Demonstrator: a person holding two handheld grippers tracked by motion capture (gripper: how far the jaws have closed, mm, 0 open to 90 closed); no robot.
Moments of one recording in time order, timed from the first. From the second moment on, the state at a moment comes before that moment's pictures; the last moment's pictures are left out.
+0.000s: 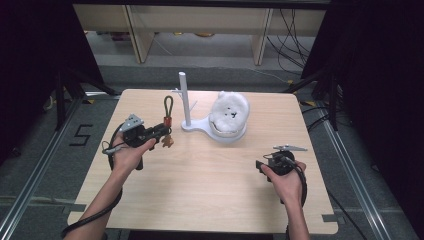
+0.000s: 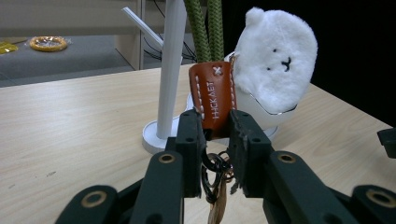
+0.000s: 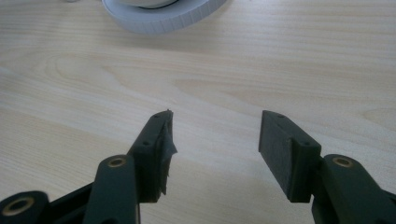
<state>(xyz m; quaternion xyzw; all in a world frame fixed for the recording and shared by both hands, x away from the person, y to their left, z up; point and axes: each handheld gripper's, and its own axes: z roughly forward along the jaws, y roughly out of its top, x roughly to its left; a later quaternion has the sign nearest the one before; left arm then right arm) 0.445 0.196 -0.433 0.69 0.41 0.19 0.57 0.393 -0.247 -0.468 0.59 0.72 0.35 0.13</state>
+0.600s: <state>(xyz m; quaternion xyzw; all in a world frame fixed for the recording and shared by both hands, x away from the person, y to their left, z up) 0.462 0.195 -0.425 0.69 0.41 0.19 0.57 0.393 -0.246 -0.469 0.59 0.72 0.34 0.13</state>
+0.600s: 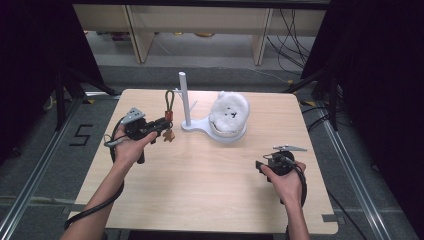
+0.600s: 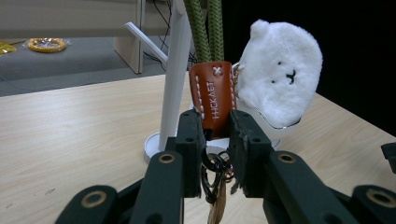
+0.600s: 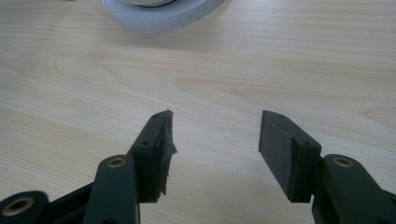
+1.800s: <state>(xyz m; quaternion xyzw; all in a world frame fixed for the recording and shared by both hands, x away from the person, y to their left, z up) 0.485 0.191 -0.422 0.68 0.43 0.18 0.56 0.393 -0.246 -0.472 0.59 0.72 0.34 0.14</state>
